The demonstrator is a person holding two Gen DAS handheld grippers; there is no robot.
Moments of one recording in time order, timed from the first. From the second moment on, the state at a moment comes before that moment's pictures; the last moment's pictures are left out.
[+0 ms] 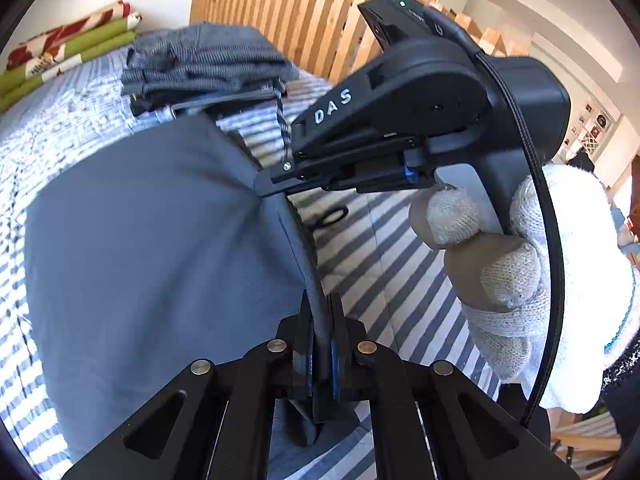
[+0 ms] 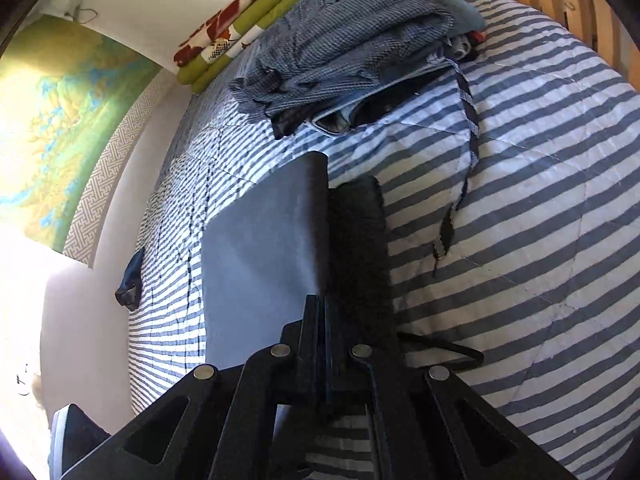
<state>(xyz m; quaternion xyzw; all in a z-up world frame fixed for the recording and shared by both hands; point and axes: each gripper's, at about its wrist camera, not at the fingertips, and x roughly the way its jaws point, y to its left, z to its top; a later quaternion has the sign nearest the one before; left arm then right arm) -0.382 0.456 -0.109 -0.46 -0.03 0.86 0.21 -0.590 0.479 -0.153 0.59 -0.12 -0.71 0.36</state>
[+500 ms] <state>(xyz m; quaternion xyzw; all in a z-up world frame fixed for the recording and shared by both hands) -0.306 0.306 -0.082 -0.47 -0.07 0.86 0.16 -0.555 0.478 -0.095 0.50 0.01 -0.80 0.34</state>
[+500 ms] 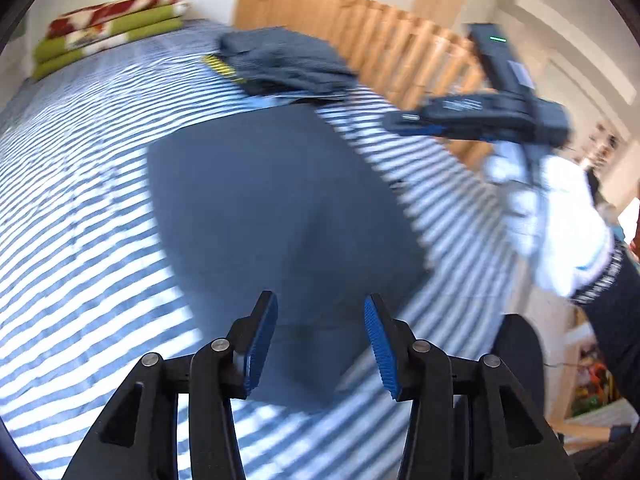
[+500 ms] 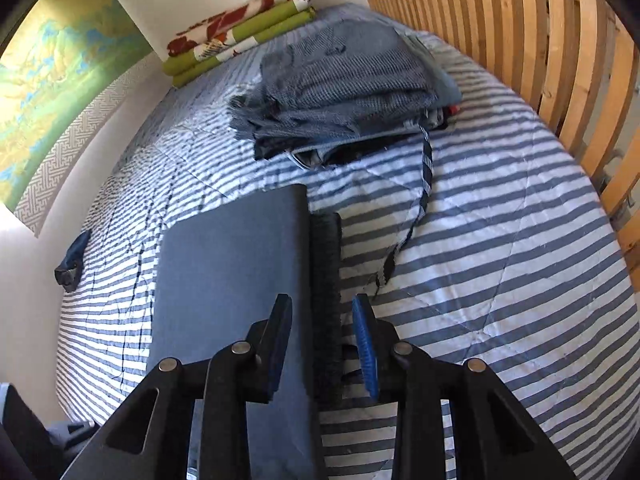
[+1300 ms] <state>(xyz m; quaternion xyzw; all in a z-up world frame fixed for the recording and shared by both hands) -0.342 0.209 -0.113 -0.49 -0.15 0.86 0.10 -0.532 0.483 -0.125 0.48 0.07 -0.81 0.33</state>
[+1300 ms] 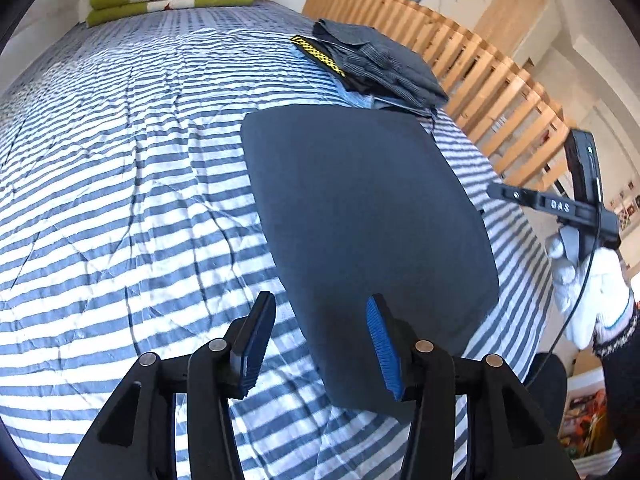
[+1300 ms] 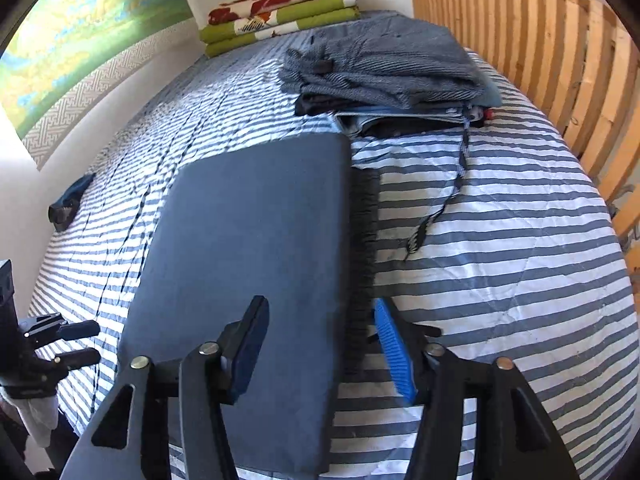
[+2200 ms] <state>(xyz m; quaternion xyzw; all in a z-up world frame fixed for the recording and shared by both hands) -0.441 0.192 -0.166 -0.53 -0.24 0.81 0.08 -0.600 0.452 -0.170 0.60 -0.02 -0.71 0.36</state>
